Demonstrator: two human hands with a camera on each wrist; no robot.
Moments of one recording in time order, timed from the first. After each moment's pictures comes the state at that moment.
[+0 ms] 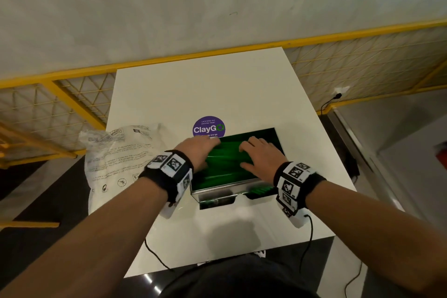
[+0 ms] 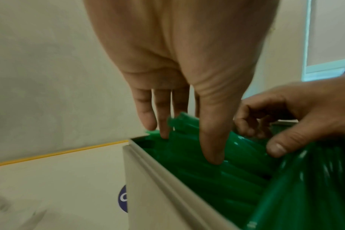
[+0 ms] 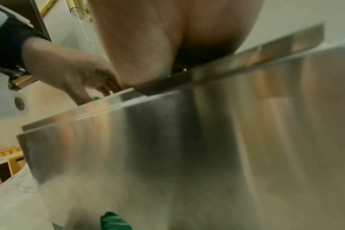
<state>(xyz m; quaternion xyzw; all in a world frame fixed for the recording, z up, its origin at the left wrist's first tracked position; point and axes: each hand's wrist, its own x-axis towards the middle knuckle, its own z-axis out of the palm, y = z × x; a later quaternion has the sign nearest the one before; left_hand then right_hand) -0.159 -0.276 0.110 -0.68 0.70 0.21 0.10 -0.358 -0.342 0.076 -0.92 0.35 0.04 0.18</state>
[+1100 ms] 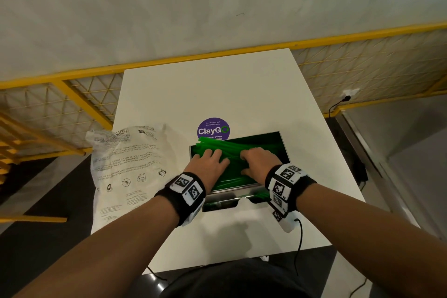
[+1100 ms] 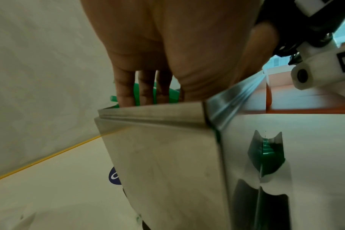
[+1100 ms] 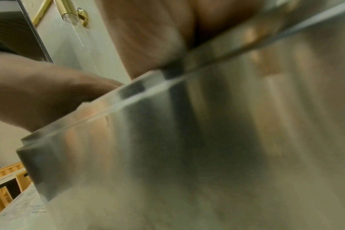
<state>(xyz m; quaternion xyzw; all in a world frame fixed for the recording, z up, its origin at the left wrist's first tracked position) -0.194 -0.248 0.094 -0.66 0.72 0.08 0.20 -0.338 -0.343 0.073 -0.88 0.39 0.13 0.23</state>
